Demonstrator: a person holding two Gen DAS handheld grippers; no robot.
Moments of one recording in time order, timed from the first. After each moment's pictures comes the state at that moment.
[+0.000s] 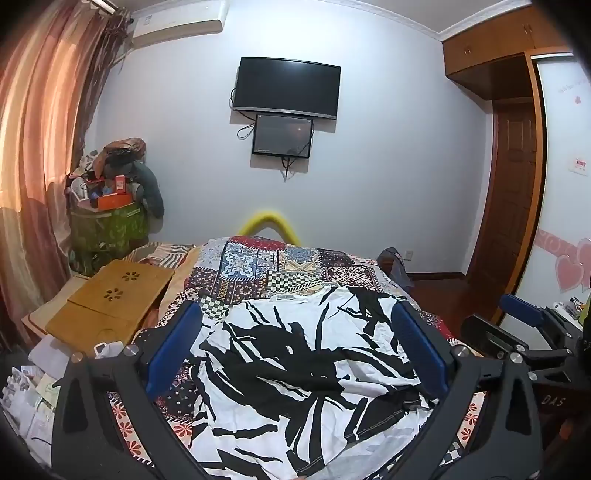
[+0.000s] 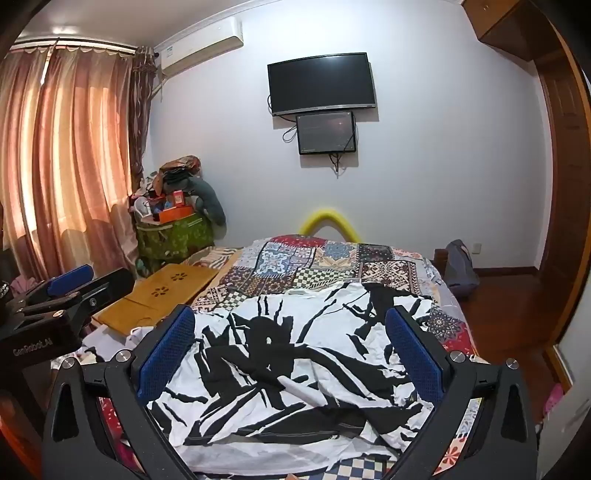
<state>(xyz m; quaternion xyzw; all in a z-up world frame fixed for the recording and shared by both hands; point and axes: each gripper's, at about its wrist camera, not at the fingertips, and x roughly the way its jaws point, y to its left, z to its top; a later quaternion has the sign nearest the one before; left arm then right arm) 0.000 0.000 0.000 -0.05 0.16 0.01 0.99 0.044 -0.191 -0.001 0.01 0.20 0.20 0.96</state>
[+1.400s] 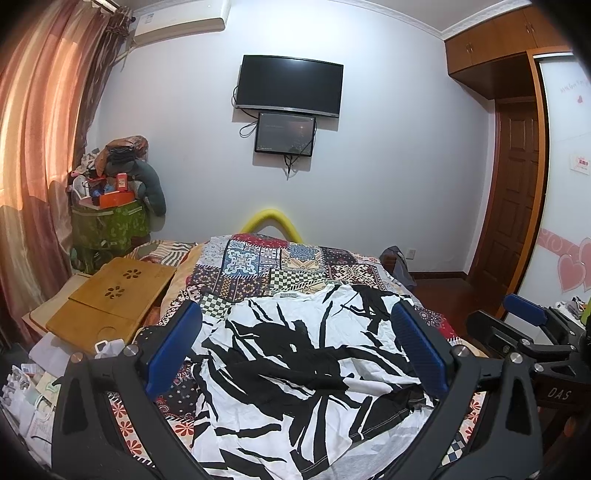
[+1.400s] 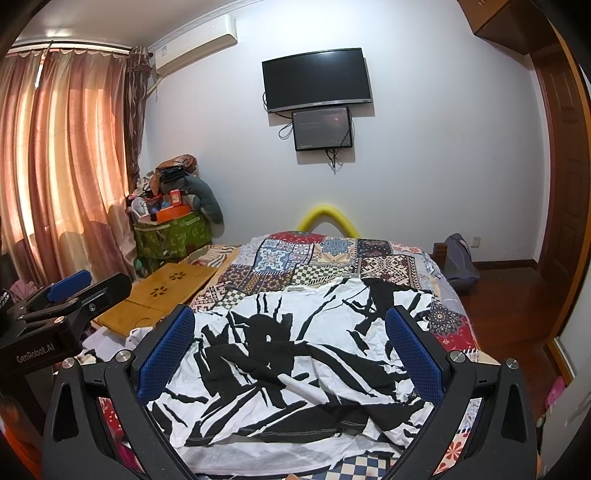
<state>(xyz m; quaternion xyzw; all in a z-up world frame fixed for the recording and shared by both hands) 0.002 0.005 -0.006 -0.06 0.16 0.01 0.99 0.051 -0.192 -0.002 0.01 0.21 0.19 0.96</state>
